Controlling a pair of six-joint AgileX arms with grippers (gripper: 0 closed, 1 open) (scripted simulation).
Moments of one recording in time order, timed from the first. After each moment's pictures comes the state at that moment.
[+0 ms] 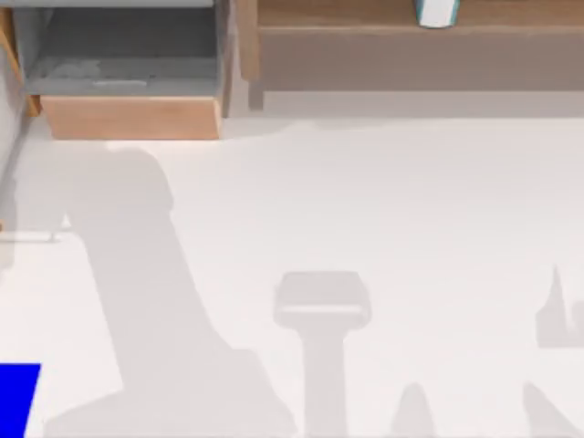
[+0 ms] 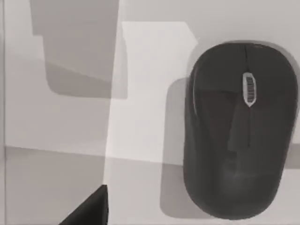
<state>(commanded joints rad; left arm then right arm) 0.34 2.64 2.60 -1.44 0.03 0.25 0.00 0.00 0.00 0.00 0.00 0.00</state>
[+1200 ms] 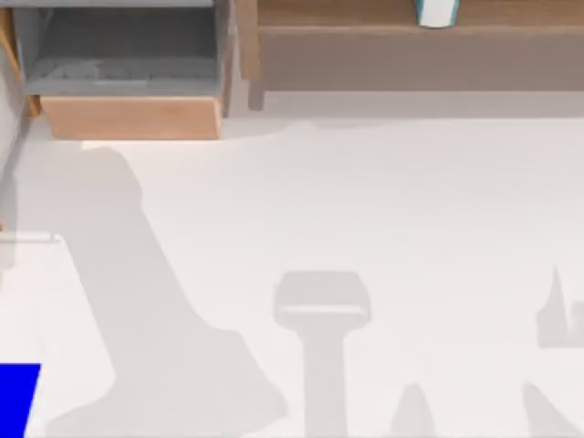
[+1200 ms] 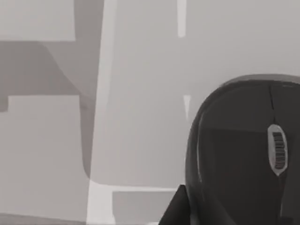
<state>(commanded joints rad) 0.32 2.64 2.43 -1.27 0.03 0.24 0.00 0.00 0.00 0.00 0.00 0.00</state>
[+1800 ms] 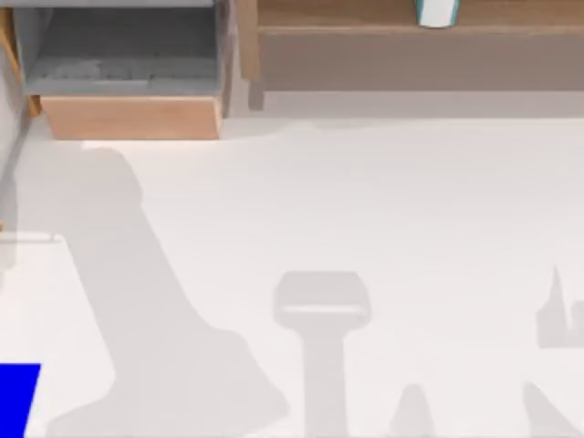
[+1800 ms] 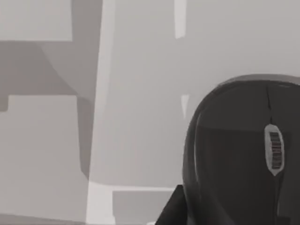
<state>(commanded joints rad) 0.32 2.64 2.43 -1.27 0.03 0.24 0.00 0.00 0.00 0.00 0.00 0.00</state>
